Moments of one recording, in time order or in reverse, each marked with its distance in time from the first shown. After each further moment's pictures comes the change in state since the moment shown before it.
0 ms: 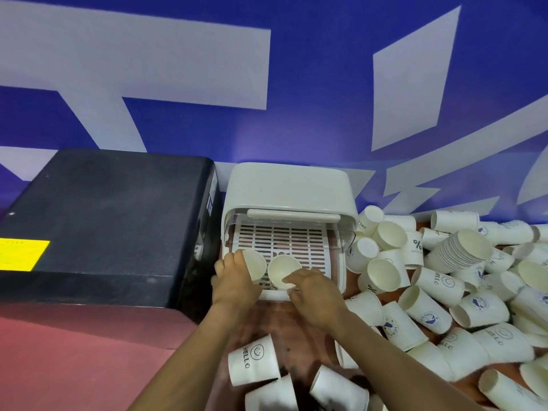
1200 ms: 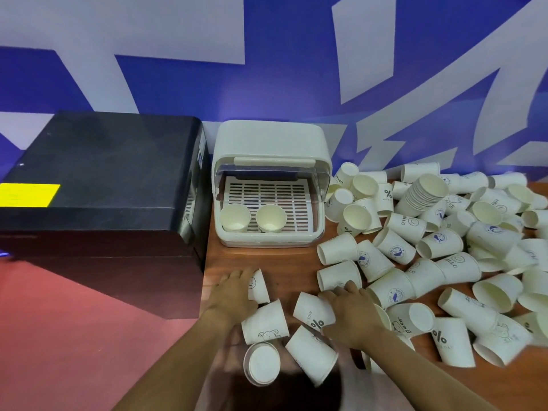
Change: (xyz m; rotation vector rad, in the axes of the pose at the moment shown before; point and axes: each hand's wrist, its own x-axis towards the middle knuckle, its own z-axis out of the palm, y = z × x) left_hand -0.117 -0.041 0.043 0.135 -0.318 0.189; right_hand -0.167 0.029 0.032 -0.285 -0.242 0.204
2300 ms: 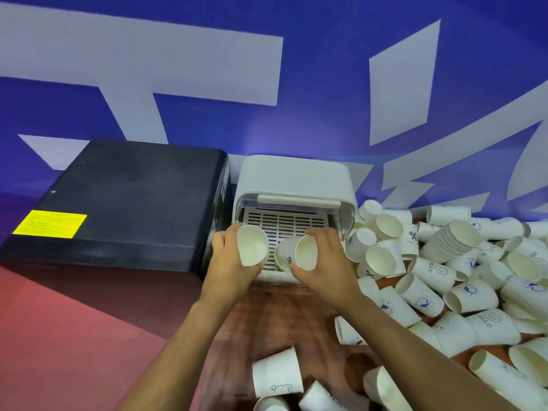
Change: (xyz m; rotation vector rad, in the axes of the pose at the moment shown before) left_hand 0.021 0.010 -0.108 -0.576 0.586 0.088; right_hand 0.095 -0.054 -0.110 0.555 0.615 -0.148
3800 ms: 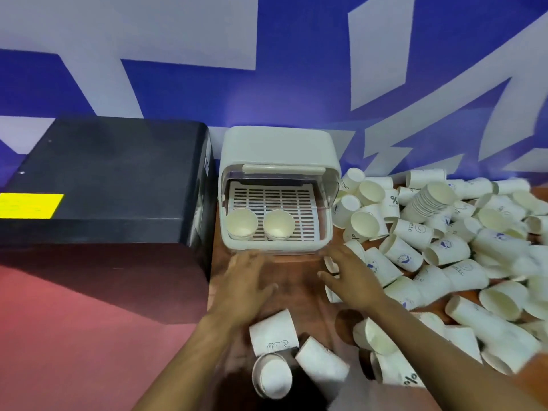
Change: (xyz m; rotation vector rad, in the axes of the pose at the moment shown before) left_hand -0.061 -0.025 0.030 0.290 -0.342 0.211; right_hand -0.074 0.058 -0.008 -0.086 -0.230 0.130
